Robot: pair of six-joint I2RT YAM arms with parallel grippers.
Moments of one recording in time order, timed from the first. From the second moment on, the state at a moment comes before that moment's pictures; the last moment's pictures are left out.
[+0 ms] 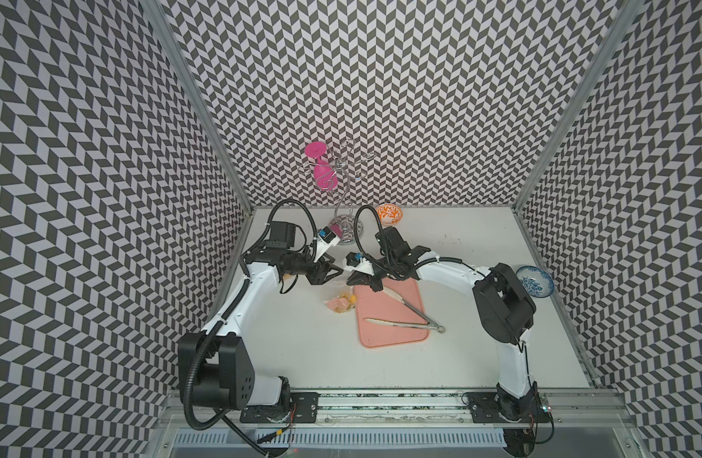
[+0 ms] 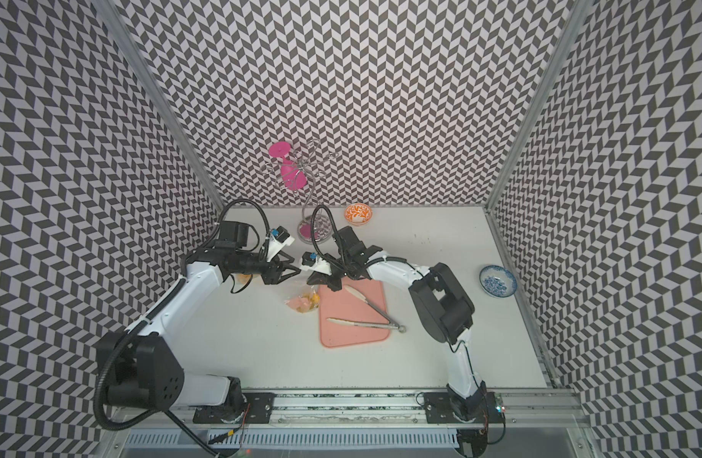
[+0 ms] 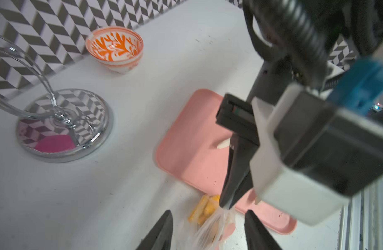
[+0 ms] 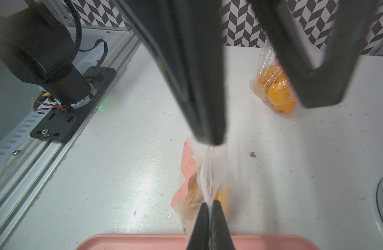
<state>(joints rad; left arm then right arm) -0.09 1.43 1.14 -0.73 0.77 0.65 0.68 2.05 1.52 -0.26 -0.84 -0.70</state>
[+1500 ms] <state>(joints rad) -0.13 1.73 1.27 -0.83 0.86 0.85 0.60 2.16 1.51 -0.05 -1.09 -0.50</state>
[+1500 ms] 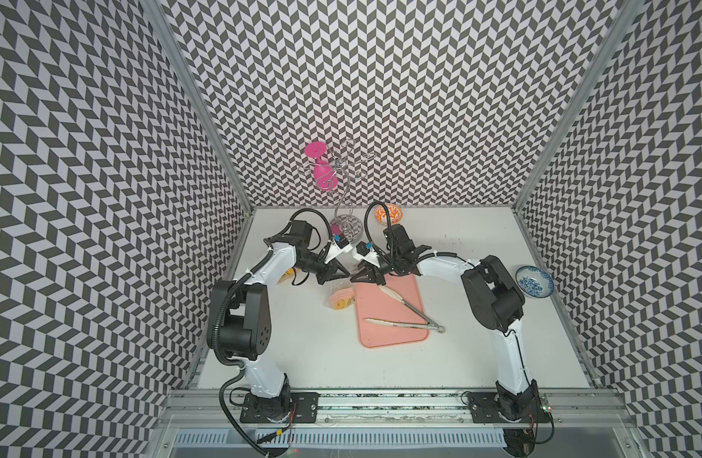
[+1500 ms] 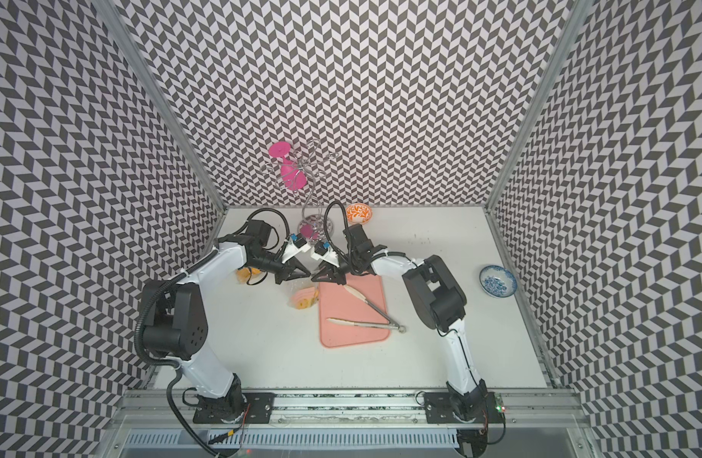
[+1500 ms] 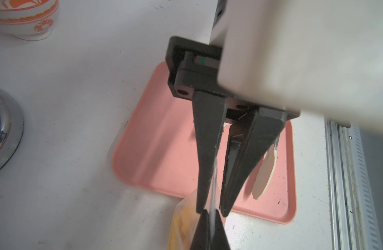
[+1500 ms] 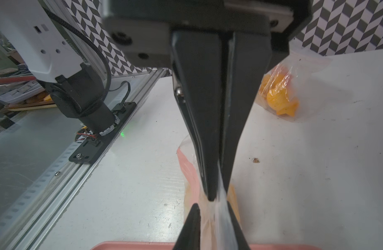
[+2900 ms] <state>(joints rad) -0.08 1.72 1.25 -0.82 0.75 0.78 0.56 2.16 1.45 0.05 -1.14 -0.42</state>
